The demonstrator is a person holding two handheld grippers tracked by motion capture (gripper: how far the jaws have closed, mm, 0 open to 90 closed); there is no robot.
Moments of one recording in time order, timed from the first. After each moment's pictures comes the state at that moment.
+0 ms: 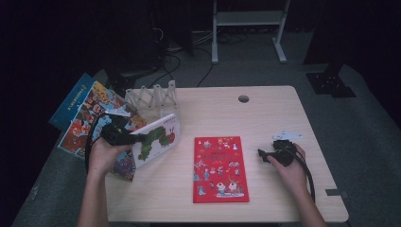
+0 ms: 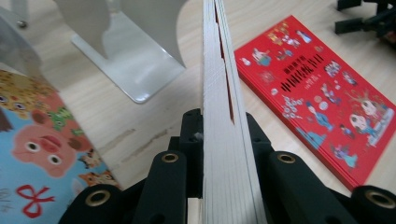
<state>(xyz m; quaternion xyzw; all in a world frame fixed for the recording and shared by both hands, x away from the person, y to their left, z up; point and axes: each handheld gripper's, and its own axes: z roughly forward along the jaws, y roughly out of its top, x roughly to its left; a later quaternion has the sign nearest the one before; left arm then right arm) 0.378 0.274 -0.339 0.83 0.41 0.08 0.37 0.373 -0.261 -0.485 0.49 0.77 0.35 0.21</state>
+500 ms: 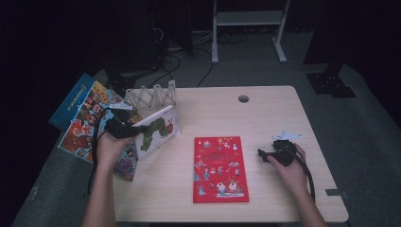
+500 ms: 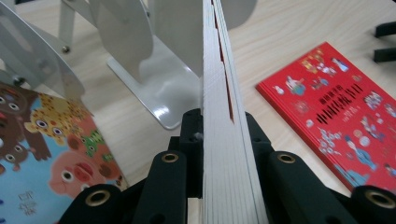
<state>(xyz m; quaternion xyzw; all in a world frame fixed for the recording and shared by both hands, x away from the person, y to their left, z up) 0.404 0.268 -0.345 0.81 0.43 0.12 0.38 0.373 -0.261 -0.485 0.49 0.77 0.35 0.21</state>
